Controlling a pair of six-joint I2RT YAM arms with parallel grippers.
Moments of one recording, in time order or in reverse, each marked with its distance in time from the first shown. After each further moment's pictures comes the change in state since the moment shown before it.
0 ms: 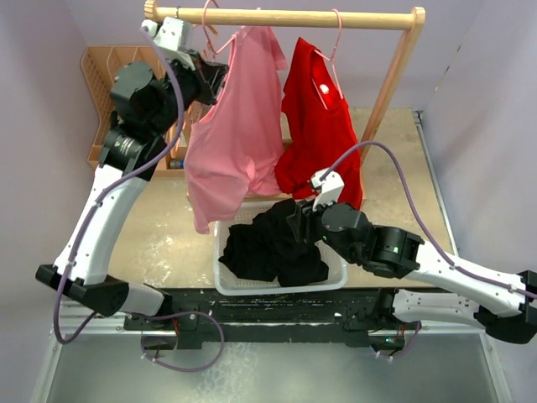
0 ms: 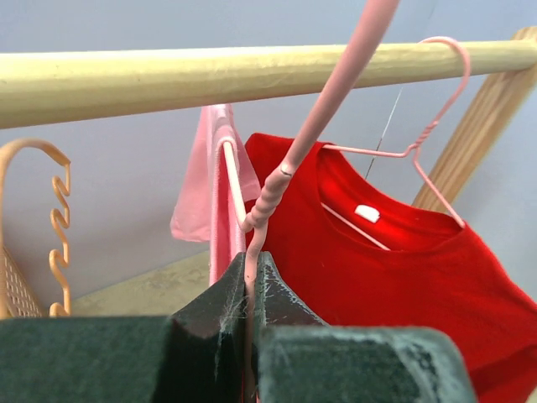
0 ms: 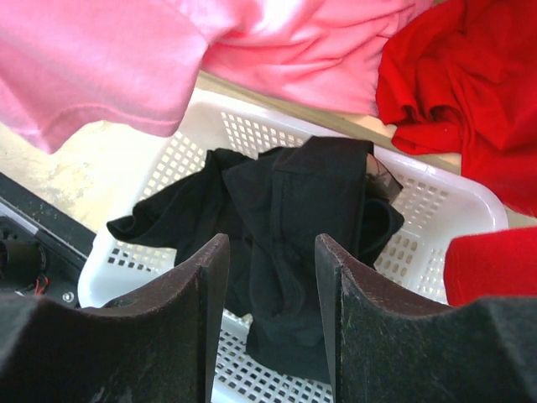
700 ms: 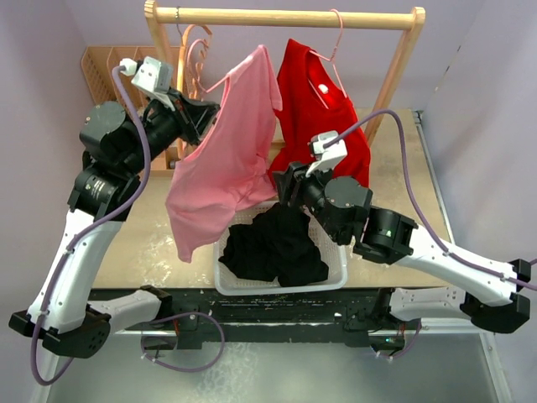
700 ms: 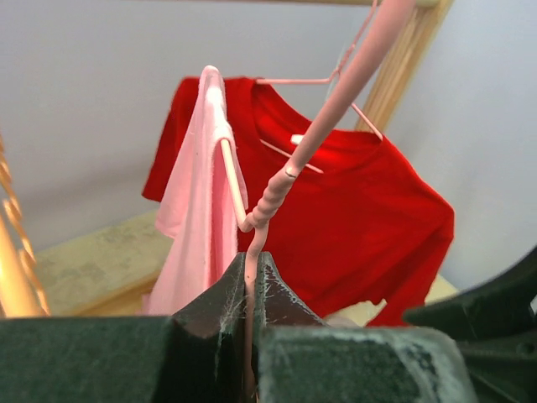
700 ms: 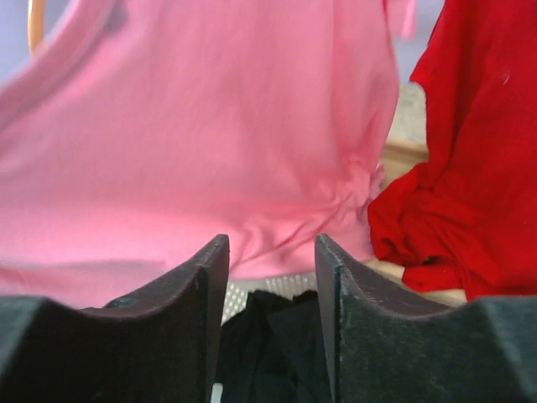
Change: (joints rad) left arm 0.000 -0.280 -0.204 -0.096 0.114 -0.059; right arm 0.000 0.167 0.252 0.249 0.124 -0.148
